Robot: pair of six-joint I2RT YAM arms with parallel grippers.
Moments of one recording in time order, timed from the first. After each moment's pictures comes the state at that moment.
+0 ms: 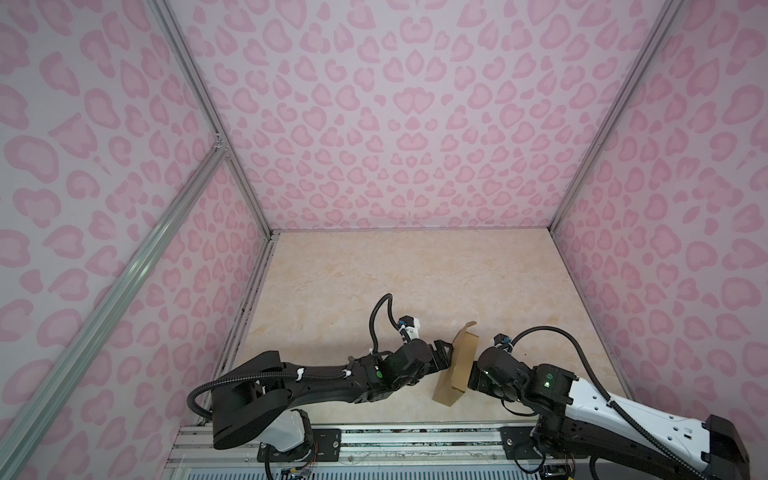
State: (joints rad) left arm -1.18 1.47 0.68 0.20 -0.24 -1.22; right arm 0.98 0.83 0.48 -0.74 0.20 1.21
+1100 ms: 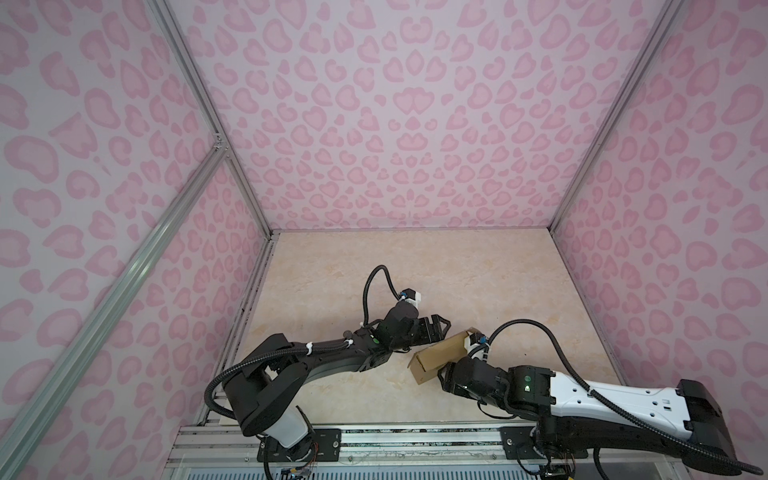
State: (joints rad) left arm -0.89 1.58 0.79 0.25 0.12 -0.95; right arm 1.24 1.01 0.62 -0.61 0.32 1.35
